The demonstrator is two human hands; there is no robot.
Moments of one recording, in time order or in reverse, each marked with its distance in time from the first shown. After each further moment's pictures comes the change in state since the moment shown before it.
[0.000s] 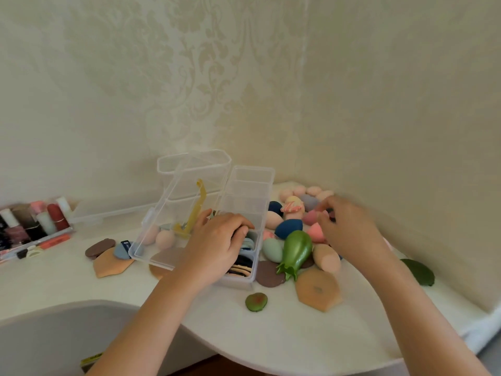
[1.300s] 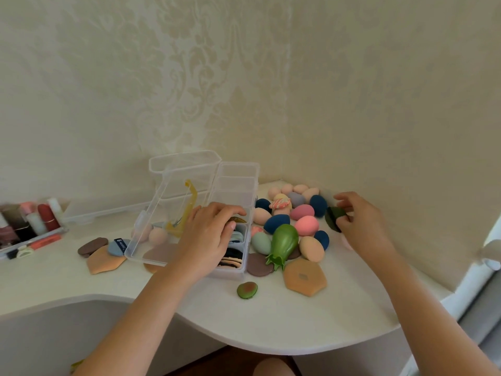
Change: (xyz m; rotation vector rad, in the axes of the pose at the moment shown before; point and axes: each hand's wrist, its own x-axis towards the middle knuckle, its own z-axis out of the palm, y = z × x) left_hand -0.009 0.000 -0.001 -0.040 0.078 0.065; right_hand -0.009 0.051 -0.010 0.257 0.156 0.122
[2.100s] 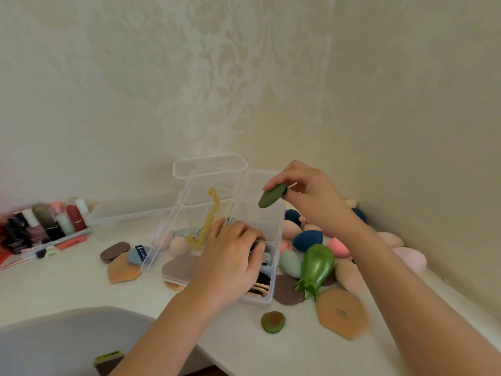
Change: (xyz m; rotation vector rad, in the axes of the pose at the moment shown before) left_hand 0.002 0.003 0.004 0.161 0.000 -0.073; right_hand 0.043 -0.115 0.059 0.432 -0.354 -0.543
